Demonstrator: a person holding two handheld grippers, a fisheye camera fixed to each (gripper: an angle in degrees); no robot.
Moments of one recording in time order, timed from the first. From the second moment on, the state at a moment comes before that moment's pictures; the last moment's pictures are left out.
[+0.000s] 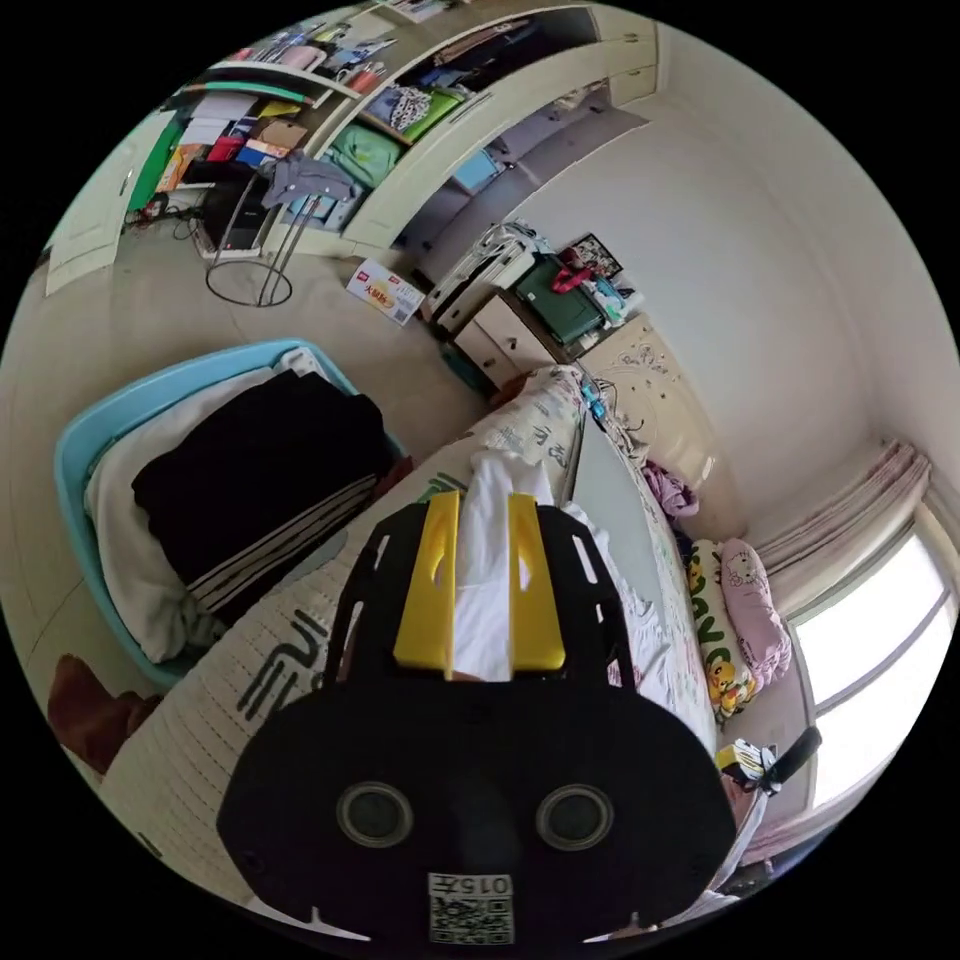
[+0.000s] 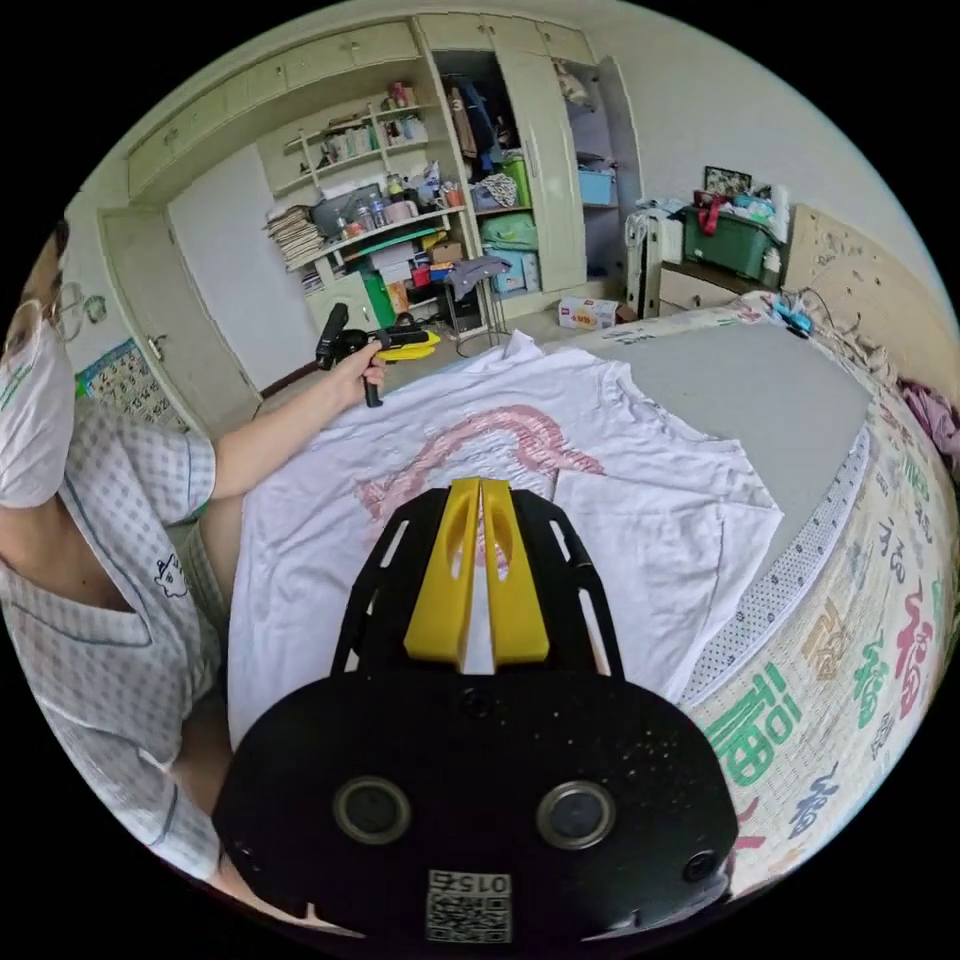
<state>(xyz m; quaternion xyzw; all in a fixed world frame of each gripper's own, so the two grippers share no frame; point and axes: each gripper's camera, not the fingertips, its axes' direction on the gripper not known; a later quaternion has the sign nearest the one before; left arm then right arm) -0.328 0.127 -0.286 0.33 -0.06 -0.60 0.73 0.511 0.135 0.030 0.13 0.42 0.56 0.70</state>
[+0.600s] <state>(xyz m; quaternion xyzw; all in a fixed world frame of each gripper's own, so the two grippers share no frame) -0.392 0.126 -0.338 0.29 0.11 -0.45 0.83 0.920 0.209 0.130 -0.10 0.38 0.62 0.68</state>
